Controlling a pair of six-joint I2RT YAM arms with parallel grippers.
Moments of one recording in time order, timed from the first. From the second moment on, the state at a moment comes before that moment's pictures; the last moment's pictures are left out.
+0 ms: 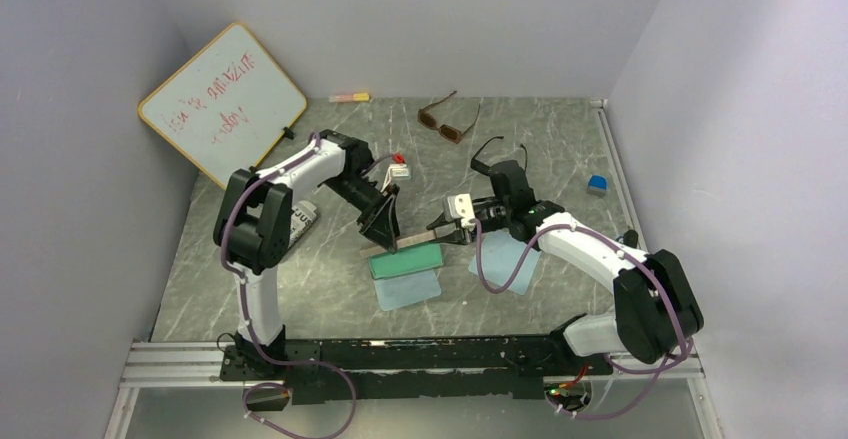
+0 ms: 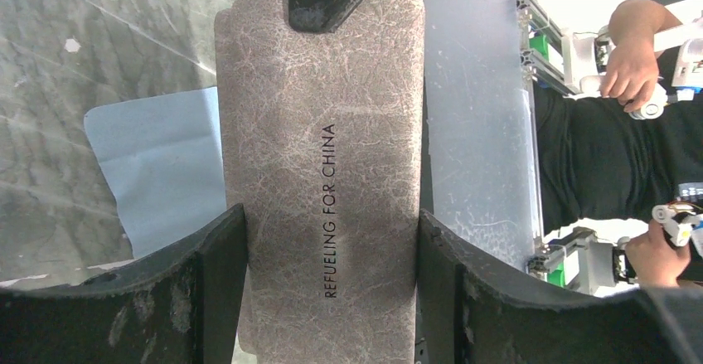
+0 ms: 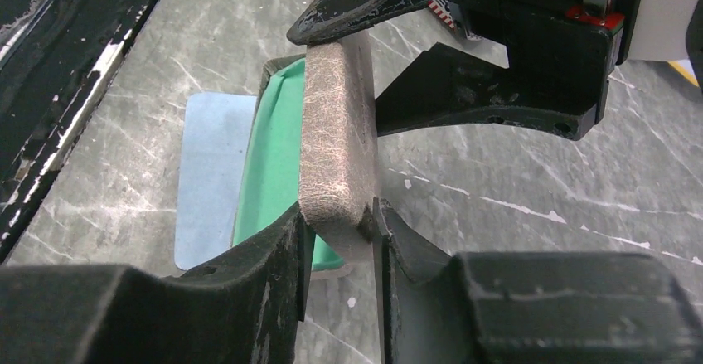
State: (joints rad) left arm -0.43 1.95 1.48 -1.31 1.16 0.91; right arm 0.51 1.35 0.77 -0.07 -1.08 -0.92
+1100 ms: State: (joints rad) left arm -0.21 2.00 1.64 -1.40 1.25 0.96; right arm 0.47 1.36 0.75 0.12 -1.04 -0.68
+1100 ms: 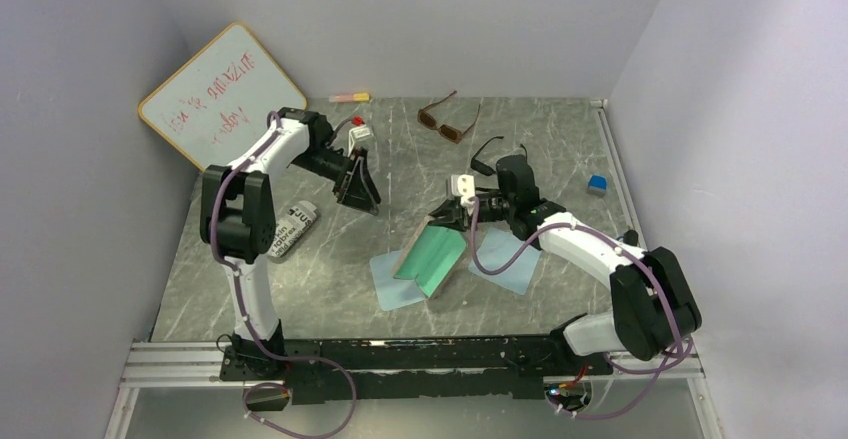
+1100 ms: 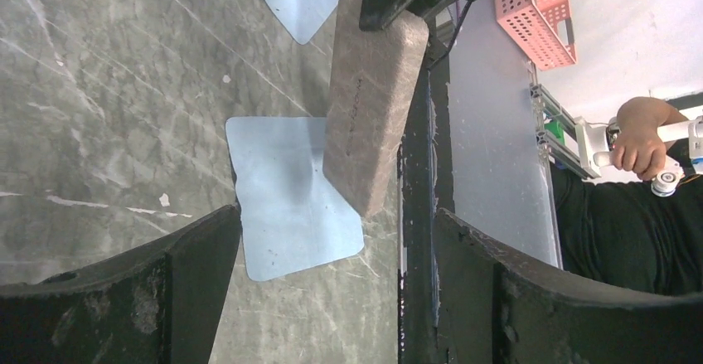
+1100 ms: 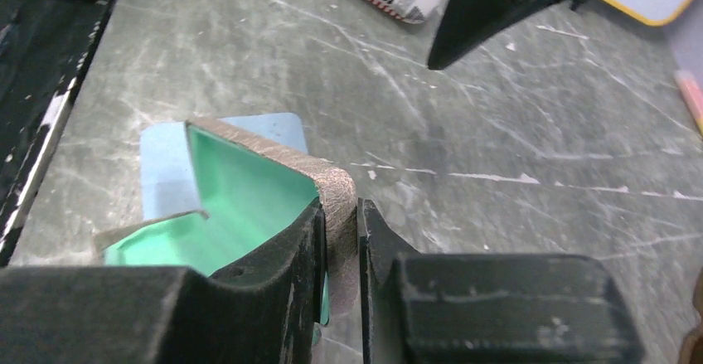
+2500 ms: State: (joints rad) left arm -0.56 1.82 1.54 -0.78 0.79 0.49; right arm 0.39 1.41 0.74 0.41 -0.80 -0.29
